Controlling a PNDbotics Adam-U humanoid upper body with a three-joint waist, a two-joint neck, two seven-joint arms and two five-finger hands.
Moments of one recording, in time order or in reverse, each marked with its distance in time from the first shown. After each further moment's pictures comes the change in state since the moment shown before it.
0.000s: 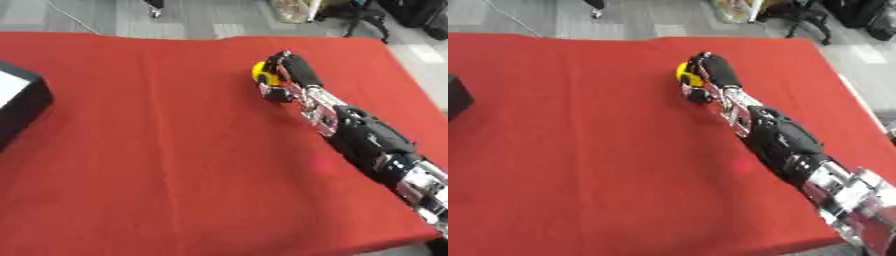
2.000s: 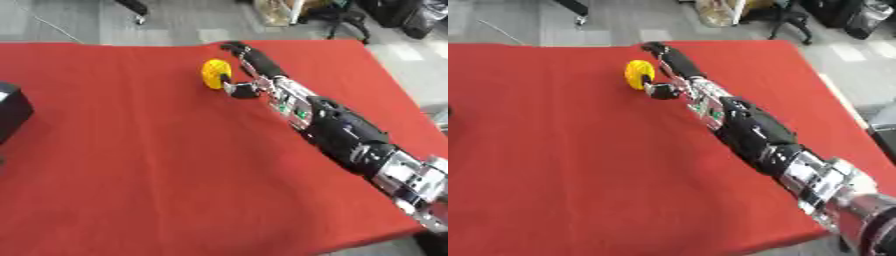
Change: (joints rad) left arm 0.032 -0.001 -0.041 -0.001 -0.297 0.038 -0.200; right arm -0.055 0.016 0.060 -0.078 -0.100 -0.003 0.210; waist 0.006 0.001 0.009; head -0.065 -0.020
